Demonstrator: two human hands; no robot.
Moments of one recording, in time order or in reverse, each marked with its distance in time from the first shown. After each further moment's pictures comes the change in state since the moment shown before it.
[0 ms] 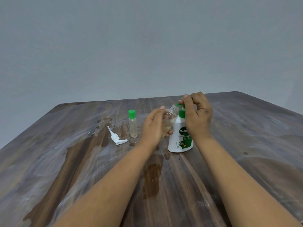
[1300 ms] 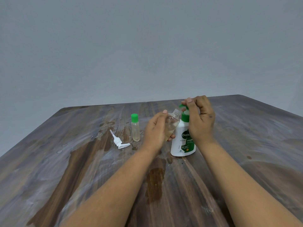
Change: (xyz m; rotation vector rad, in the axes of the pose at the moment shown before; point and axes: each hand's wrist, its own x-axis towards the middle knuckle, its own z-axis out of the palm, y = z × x) left_hand -0.002 0.004 0.000 0.013 -0.011 -0.011; right_hand -0.001 -0.005 -0.001 0.020 -0.010 -0.020
